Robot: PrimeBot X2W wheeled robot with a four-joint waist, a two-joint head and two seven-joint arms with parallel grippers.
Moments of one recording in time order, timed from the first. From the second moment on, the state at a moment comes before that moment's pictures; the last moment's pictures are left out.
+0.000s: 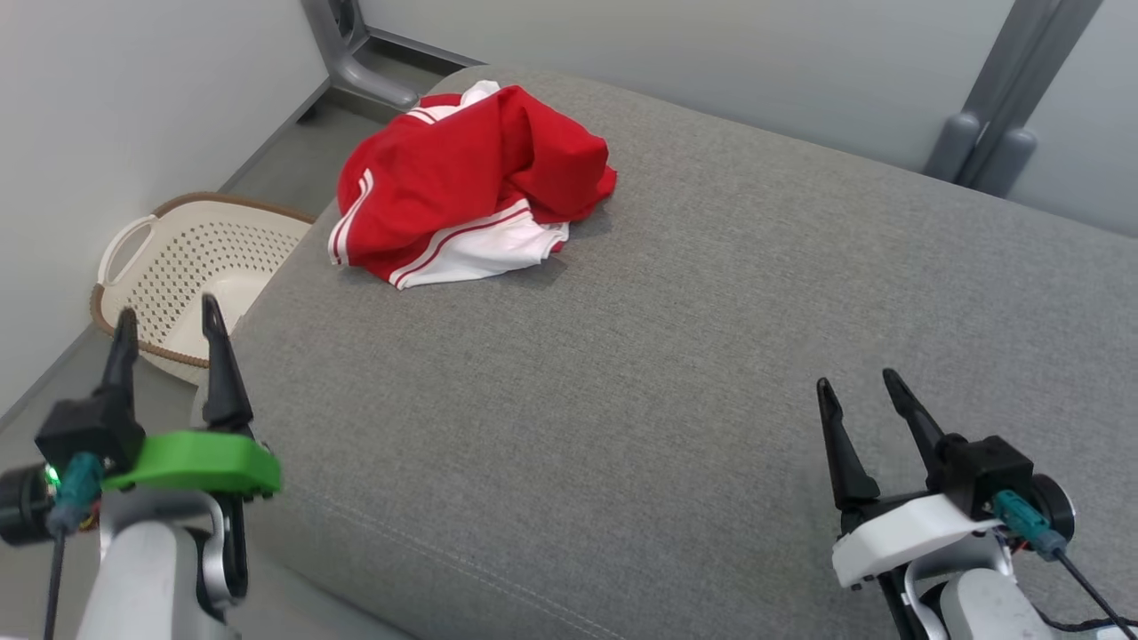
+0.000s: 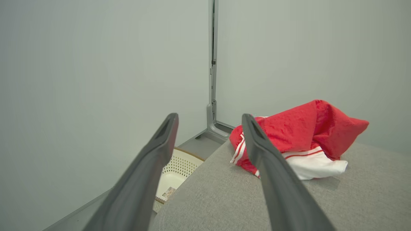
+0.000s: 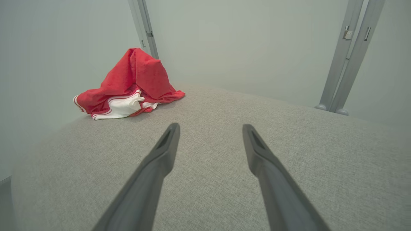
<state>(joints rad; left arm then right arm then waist) -0.23 0.17 -0.02 0.24 -0.27 0.08 -0.22 -0.06 -0.06 0.07 0.21 0.12 0.13 -0.24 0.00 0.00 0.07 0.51</state>
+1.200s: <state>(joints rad) -0.97 0.31 -0.04 0.85 -0.35 -0.04 0.08 -0.19 -0.26 -0.01 -0.01 0.15 0.13 -0.19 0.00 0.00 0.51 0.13</state>
